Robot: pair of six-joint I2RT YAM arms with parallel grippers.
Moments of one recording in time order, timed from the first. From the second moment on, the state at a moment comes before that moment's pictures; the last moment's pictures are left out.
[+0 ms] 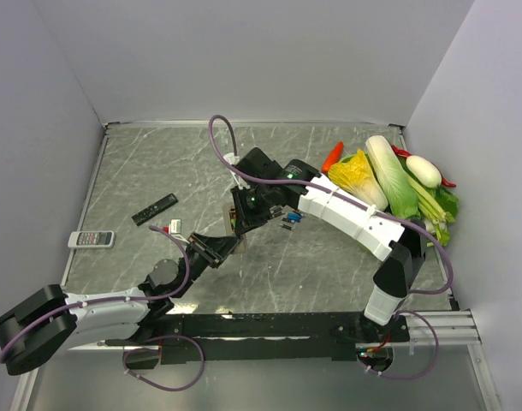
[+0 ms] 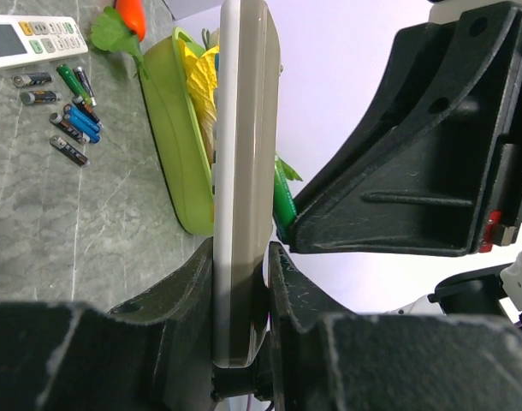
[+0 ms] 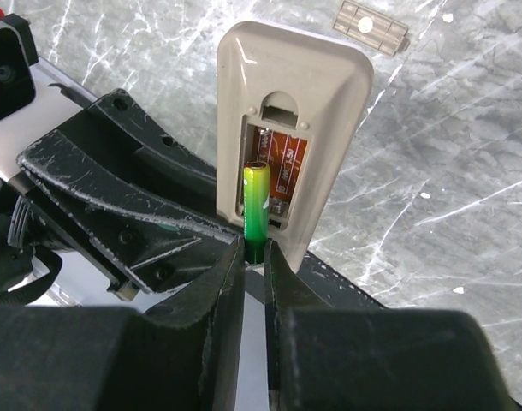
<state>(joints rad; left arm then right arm) -0.96 0.97 0.04 1.06 -0.30 -1.28 0.91 1.71 1.72 -1.02 -0.21 0.59</state>
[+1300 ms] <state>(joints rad) -0.96 0.94 0.04 1.07 -0.30 -1.43 0.91 1.72 1.76 -1.01 -0.23 0.55</state>
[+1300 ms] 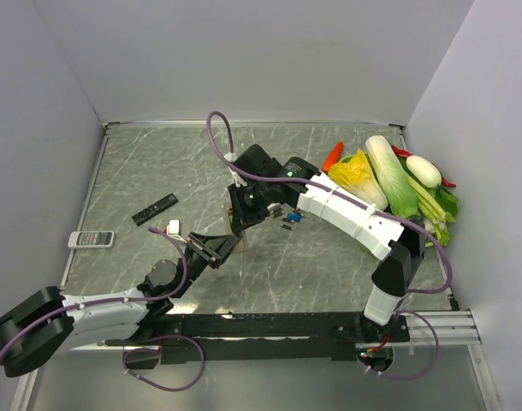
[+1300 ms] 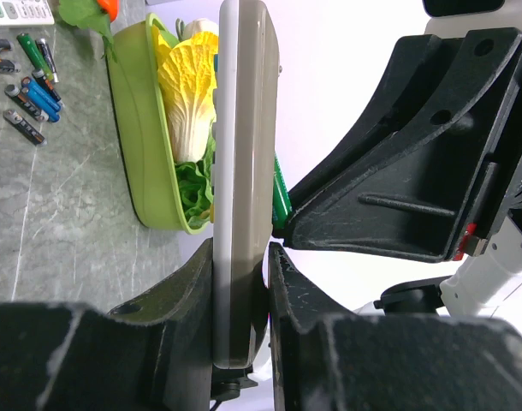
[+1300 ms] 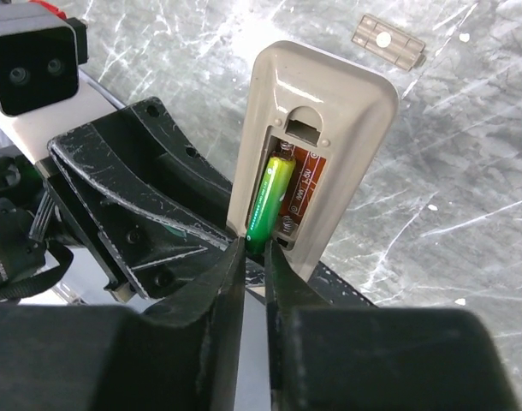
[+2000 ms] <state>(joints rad) -0.96 0.93 0.04 1.08 -0.27 -1.46 0.91 1.73 1.79 -1.04 -0.26 0.54</state>
